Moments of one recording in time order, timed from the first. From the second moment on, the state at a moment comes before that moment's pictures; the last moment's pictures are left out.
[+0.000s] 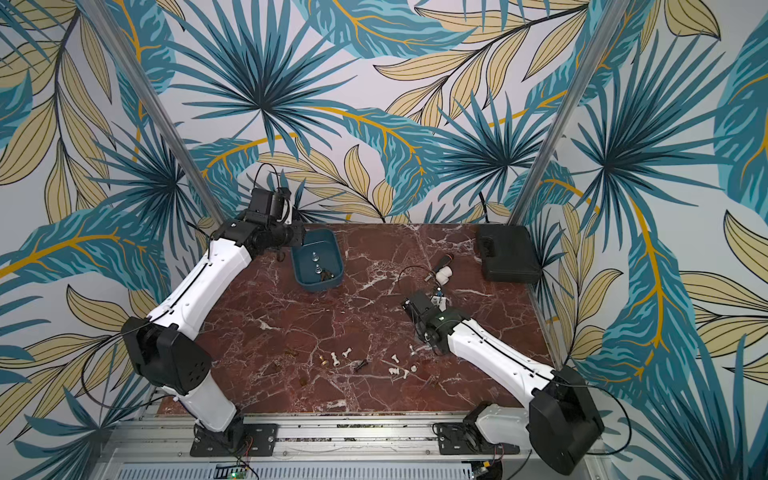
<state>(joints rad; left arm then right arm) -0.27 1.72 1.72 -0.78 -0.04 -0.25 0.56 1.28 0.82 -0.80 0.44 0.74</state>
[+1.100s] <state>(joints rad) -0.27 1.75 1.68 -0.82 -0.01 -0.26 0.39 1.45 0.75 -0.54 0.34 0.69</state>
